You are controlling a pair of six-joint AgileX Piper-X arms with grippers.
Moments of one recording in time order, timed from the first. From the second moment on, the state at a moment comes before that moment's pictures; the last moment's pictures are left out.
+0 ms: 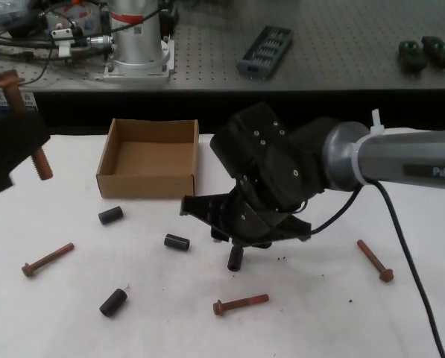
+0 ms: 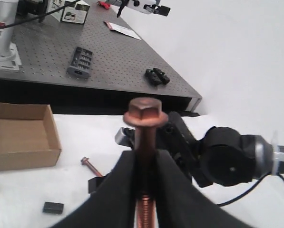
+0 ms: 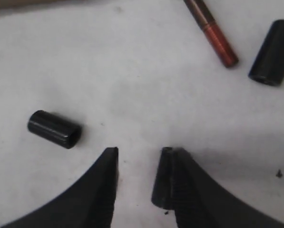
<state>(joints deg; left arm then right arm) -22.9 31.3 -36.2 19.6 11.4 -23.3 46.0 112.4 -75.0 32.9 7.2 46.2</state>
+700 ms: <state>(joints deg) -22.9 27.7 -36.2 23.4 12.8 -29.8 46.1 116.1 -75.4 32.9 9.4 47.5</state>
